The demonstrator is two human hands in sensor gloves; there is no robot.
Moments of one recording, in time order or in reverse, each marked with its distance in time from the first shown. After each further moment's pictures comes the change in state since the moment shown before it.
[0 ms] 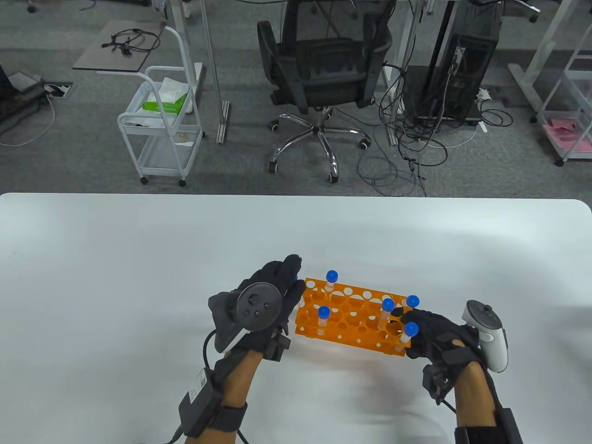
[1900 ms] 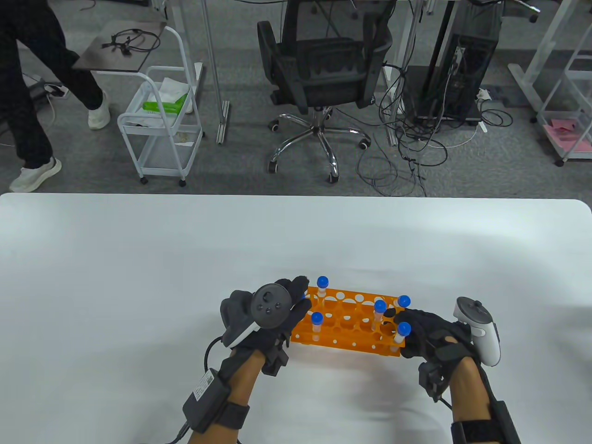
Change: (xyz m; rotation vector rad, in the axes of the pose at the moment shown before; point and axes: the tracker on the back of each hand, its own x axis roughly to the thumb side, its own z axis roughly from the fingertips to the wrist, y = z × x) left_hand -0.019 -0.048 0.005 -0.270 0.009 0.014; right_hand 0.002 0.008 -0.009 0.048 0.041 0.023
